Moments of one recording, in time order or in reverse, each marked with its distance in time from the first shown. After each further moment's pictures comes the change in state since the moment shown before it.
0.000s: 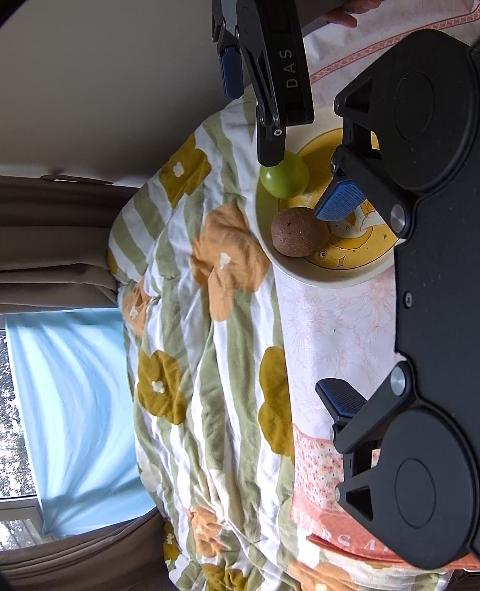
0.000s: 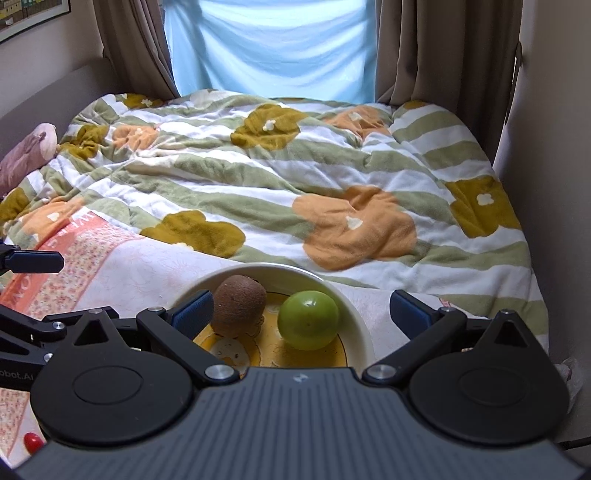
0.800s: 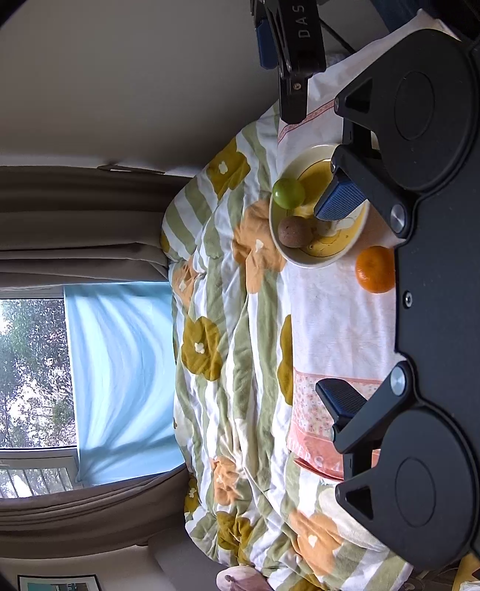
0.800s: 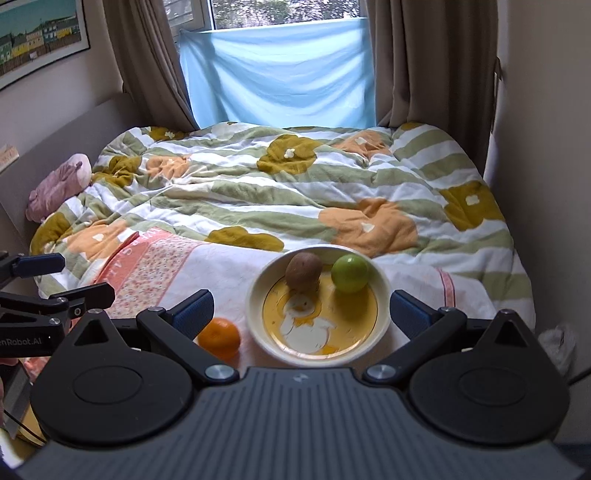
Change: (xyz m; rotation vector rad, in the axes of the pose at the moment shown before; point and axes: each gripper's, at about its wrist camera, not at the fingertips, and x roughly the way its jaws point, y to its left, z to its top) left arm -0.152 0.014 -0.057 -0.053 -0.147 0.052; right arm -0.168 0.049 -0.049 0.079 -0.072 0.028
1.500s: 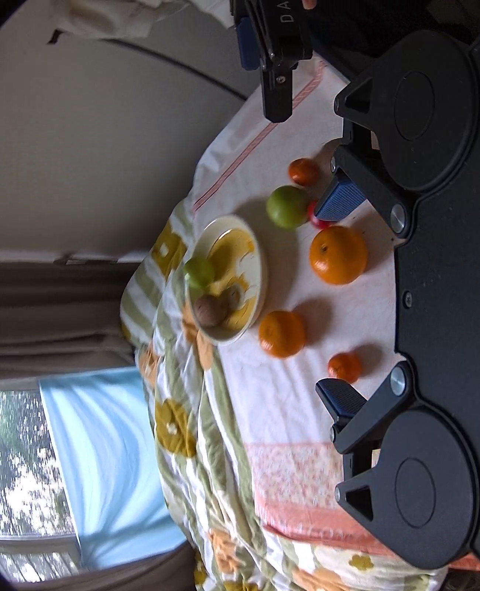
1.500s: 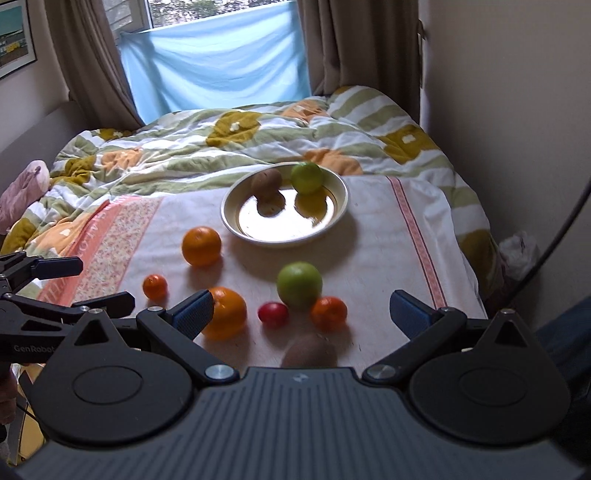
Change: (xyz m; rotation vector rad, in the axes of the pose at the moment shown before) left arm 0.003 -0.015 -0.099 0.206 0.071 -0.252; right arm -0.058 0.023 -0.135 0.153 0.028 -0.179
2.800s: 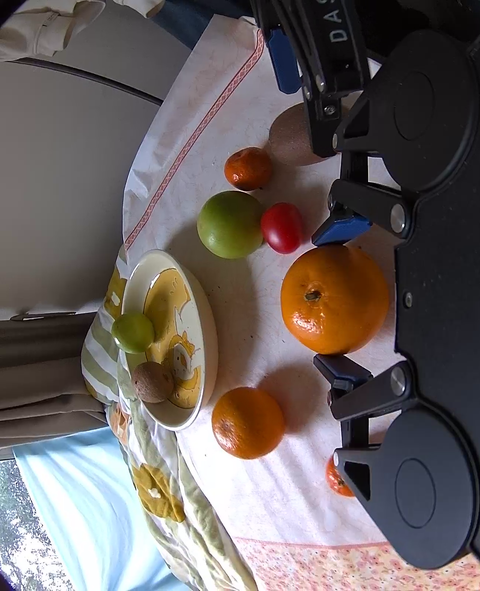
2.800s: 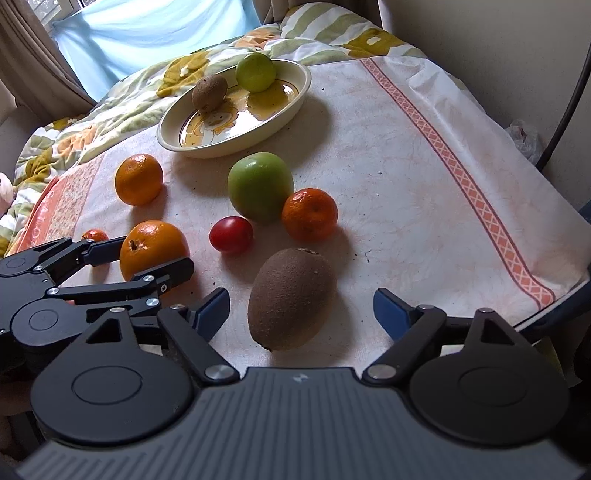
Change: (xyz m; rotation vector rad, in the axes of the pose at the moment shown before) left arm 0.114 -0.026 -0.026 0.115 0.089 -0.090; right arm 0.096 -0.015 -0.053 0.200 0.207 -0.031
